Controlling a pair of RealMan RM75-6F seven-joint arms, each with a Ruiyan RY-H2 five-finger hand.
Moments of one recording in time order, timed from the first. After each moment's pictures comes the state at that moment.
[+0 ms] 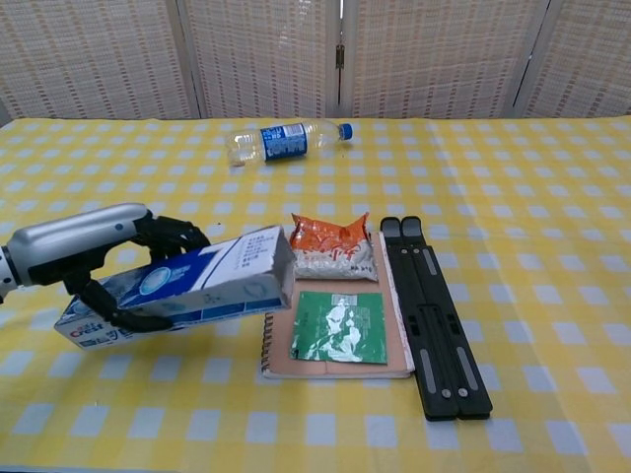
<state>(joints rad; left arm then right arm) -0.65 -1.54 0.10 -1.14 1.81 1.17 -0.56 0.37 -0.79 0.22 -1.95 -1.56 1.13 0.82</state>
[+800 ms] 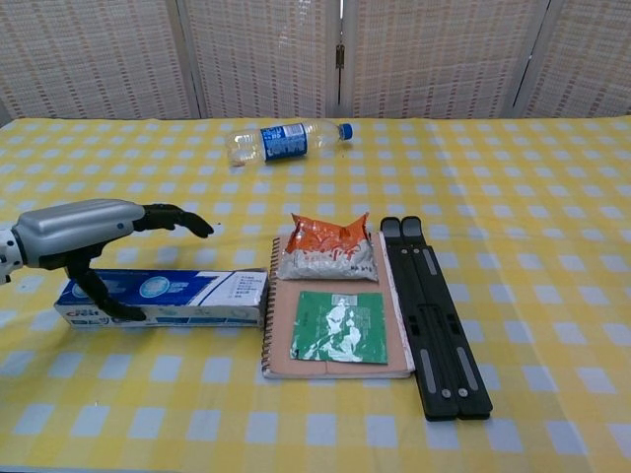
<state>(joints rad) -0.69 -1.54 0.09 -1.07 1.72 1.08 -0.41 0.36 -0.80 0.08 -1.81 -1.67 1.17 0.93</state>
